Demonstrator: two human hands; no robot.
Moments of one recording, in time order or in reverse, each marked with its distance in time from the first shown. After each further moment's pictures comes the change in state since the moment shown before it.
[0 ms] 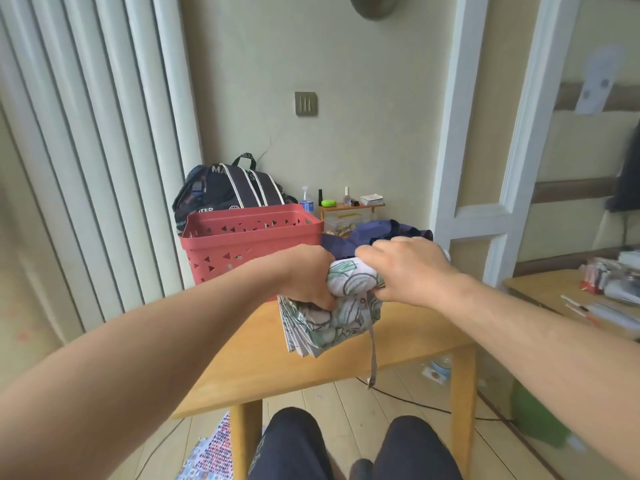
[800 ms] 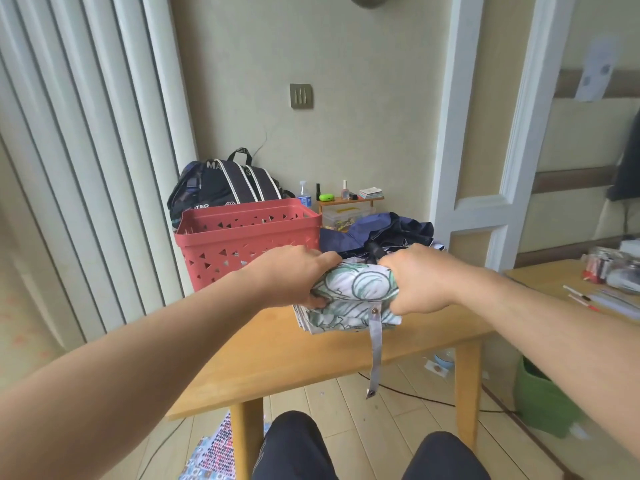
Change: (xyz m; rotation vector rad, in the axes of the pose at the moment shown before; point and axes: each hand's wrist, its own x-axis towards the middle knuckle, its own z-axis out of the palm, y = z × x) left_hand -0.002 -0.026 0.029 0.298 0.208 0.255; right_hand -0.015 0.009 0.002 0.338 -0.370 0.130
